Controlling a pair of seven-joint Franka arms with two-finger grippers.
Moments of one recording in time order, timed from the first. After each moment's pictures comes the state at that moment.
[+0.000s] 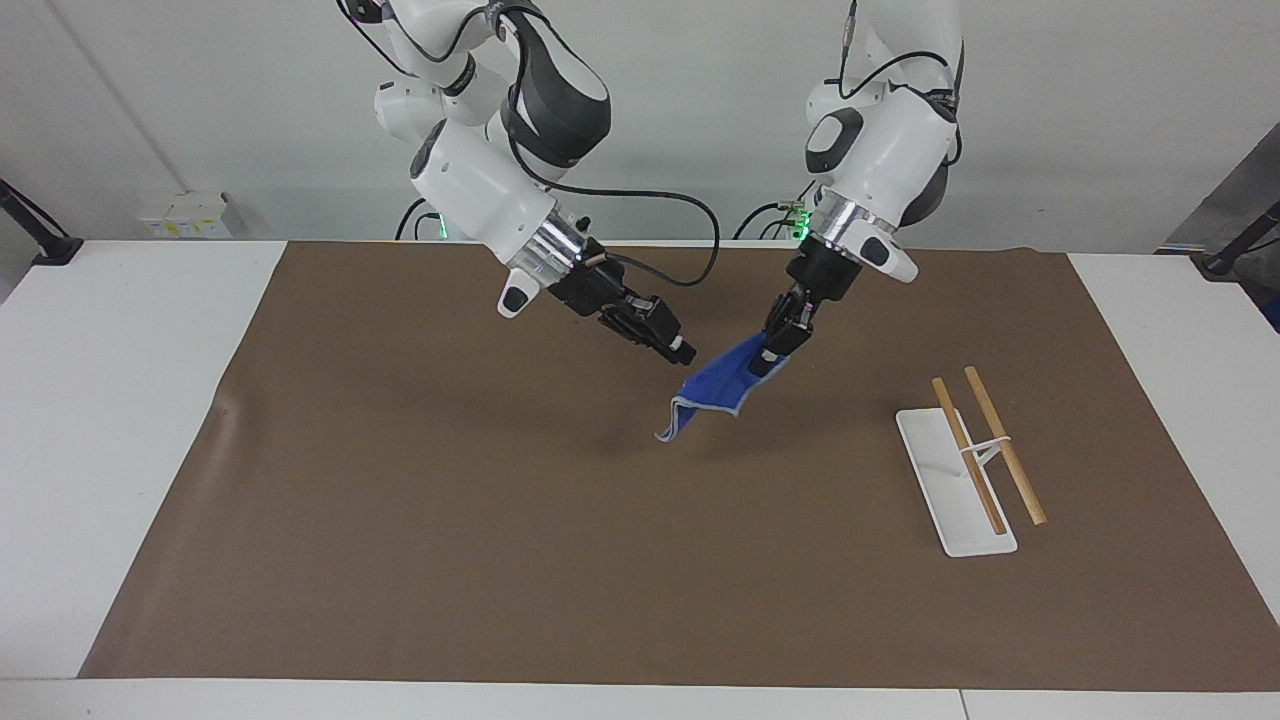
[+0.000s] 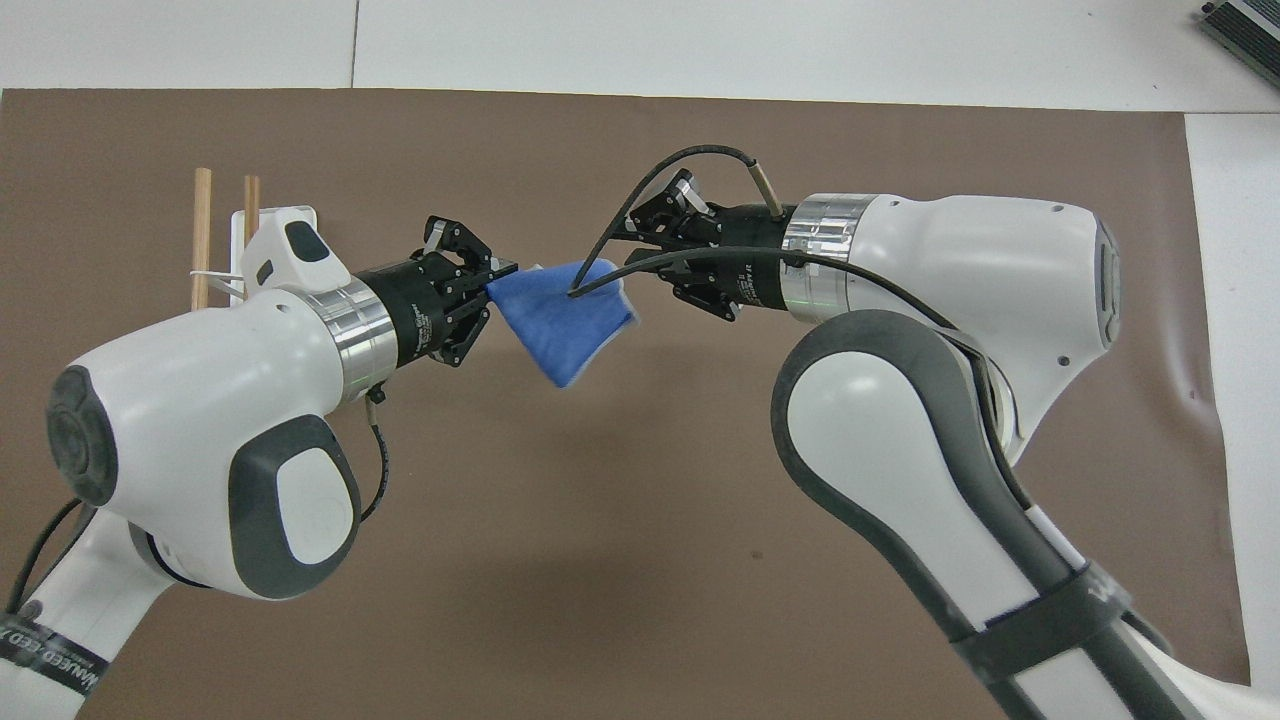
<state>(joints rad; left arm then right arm) -0.28 -0.03 -0.17 -2.09 -0.58 2.69 -1.23 0.15 0.19 0.28 -1.75 0.79 2.42 0.63</state>
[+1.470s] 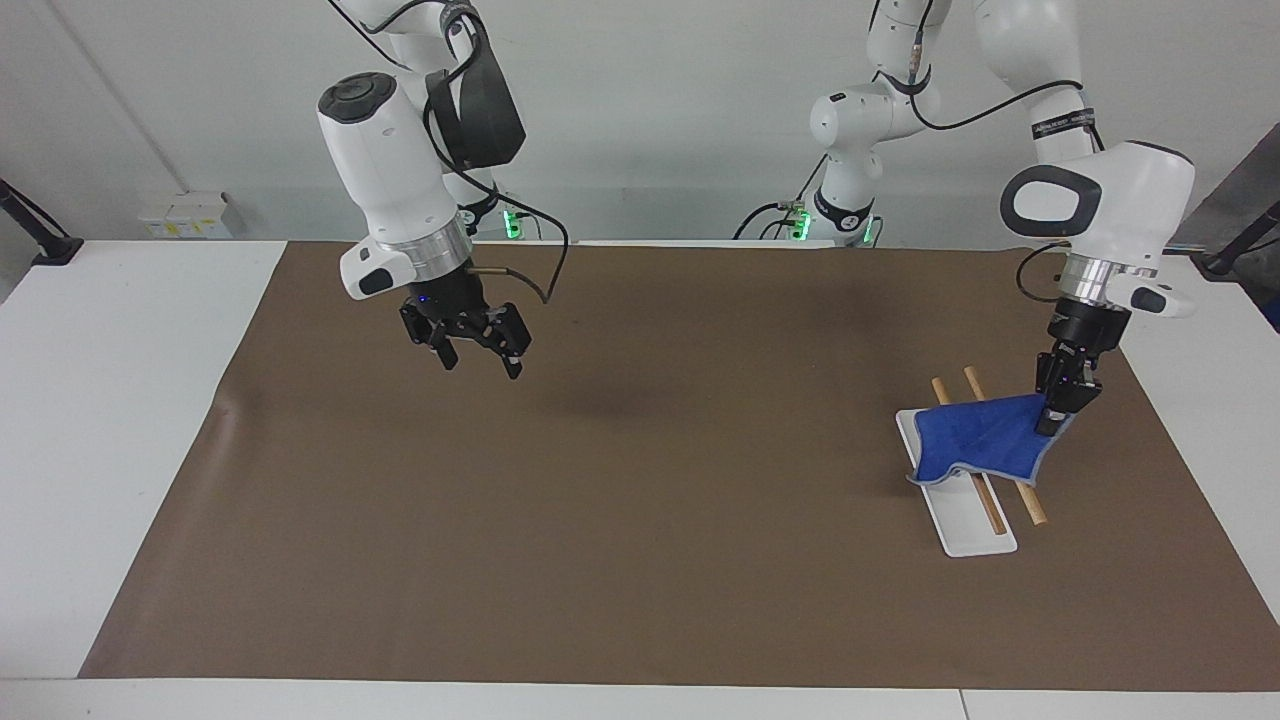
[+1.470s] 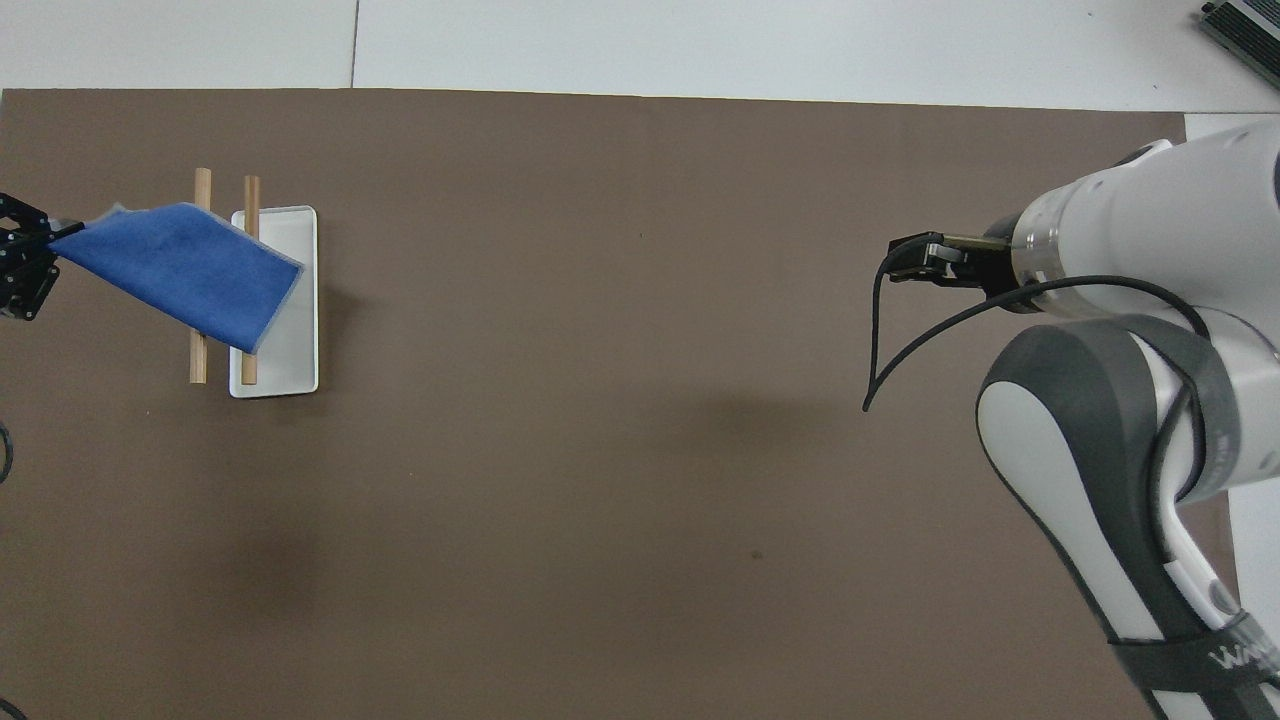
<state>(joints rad) 0.35 0.09 -0.16 -2.07 -0.58 2.74 -0.64 -0.11 0.06 0.28 -1.75 0.00 1.98 0.34</state>
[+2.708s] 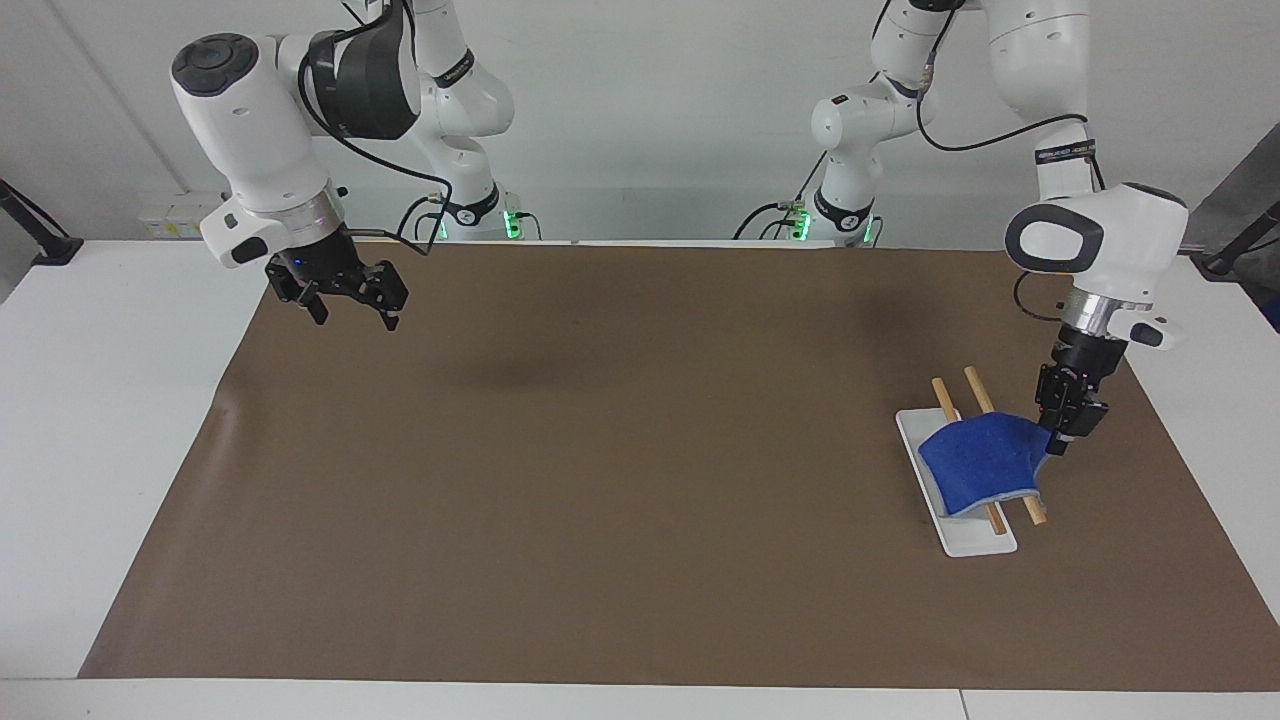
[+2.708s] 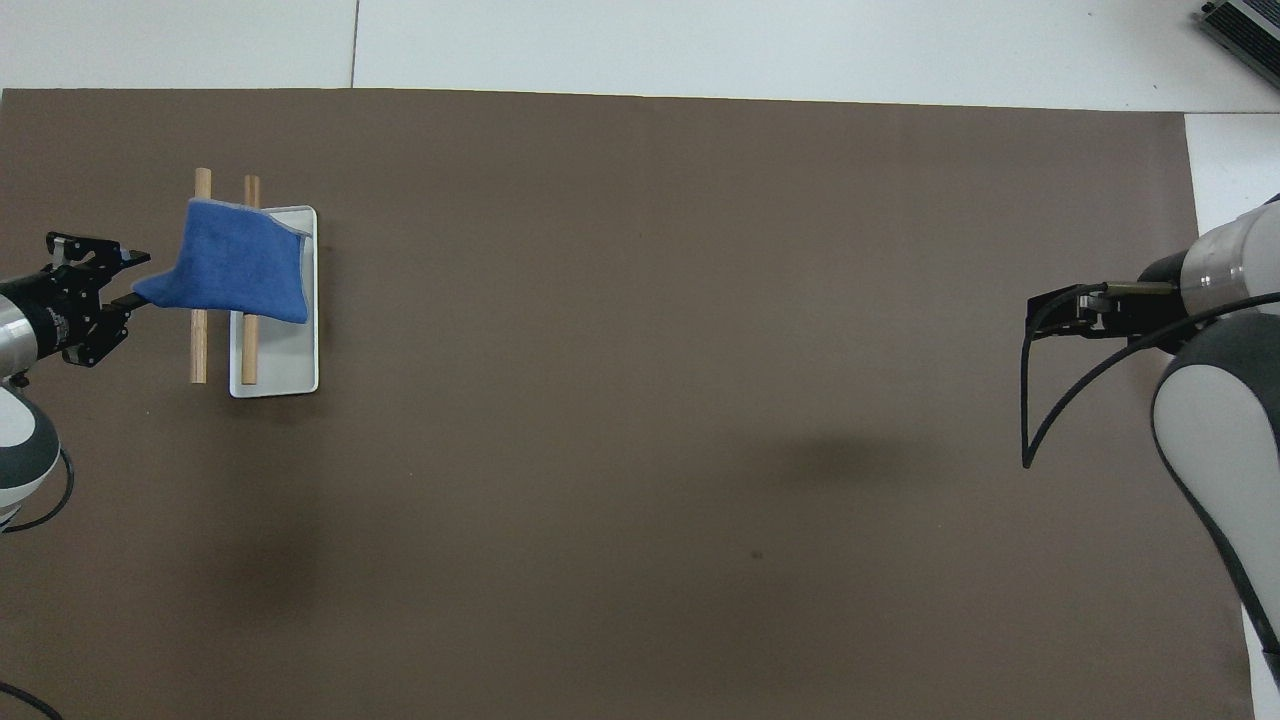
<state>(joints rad) 0.32 0.11 -0.18 -2.18 -0.58 2.77 -0.64 -0.05 -0.01 0.05 -1.78 0.00 1.78 0.11</state>
